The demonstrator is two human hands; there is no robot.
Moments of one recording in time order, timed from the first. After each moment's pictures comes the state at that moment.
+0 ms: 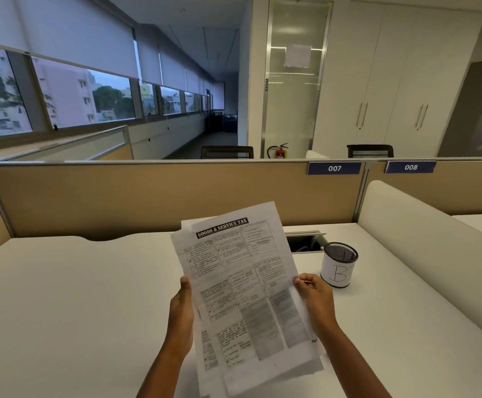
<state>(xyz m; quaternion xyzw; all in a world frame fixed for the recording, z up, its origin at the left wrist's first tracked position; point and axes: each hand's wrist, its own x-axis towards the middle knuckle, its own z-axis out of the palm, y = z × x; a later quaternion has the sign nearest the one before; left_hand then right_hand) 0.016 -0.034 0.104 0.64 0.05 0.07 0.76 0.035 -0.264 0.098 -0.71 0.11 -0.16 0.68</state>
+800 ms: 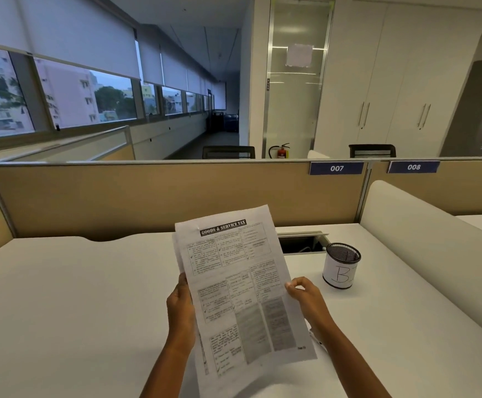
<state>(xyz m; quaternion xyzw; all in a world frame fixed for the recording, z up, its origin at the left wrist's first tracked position) 0.024 -0.035 0.105 0.62 0.11 0.12 0.77 0.036 -0.257 0.099 -0.76 0.08 -0.04 0.65</state>
